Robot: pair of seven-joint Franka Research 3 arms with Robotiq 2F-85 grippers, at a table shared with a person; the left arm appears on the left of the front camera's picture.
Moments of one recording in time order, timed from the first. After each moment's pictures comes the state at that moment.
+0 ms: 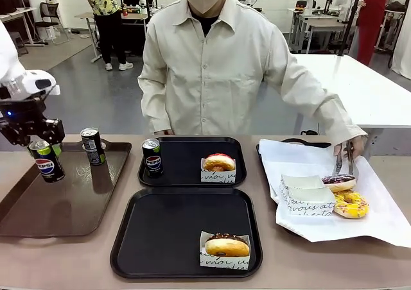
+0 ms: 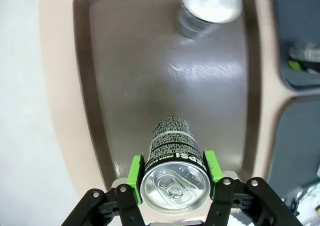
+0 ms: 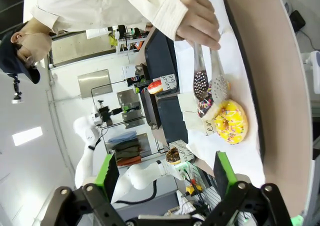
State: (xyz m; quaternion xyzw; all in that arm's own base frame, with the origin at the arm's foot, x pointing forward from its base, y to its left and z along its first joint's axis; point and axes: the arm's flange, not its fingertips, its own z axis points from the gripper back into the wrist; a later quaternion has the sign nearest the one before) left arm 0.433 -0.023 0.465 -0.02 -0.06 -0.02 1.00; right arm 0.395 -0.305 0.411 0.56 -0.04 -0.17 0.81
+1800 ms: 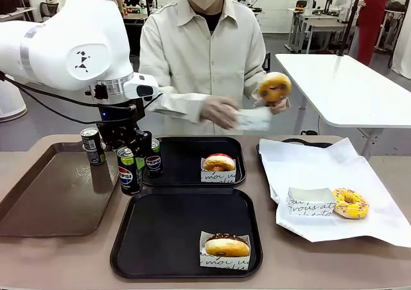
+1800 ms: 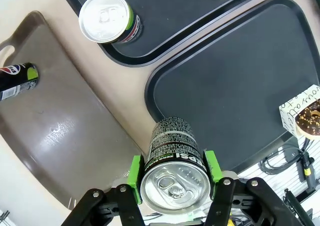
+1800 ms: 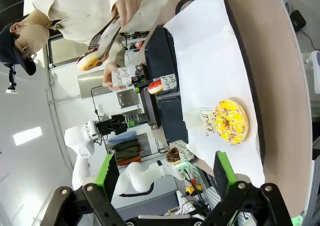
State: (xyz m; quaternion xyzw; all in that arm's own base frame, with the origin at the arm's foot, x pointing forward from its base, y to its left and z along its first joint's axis) left arm 0.400 -0.254 0.467 -0.01 -0.02 -0.25 0.97; right arm 0.395 -0.305 0.411 0.56 -0.04 -0.17 0.81
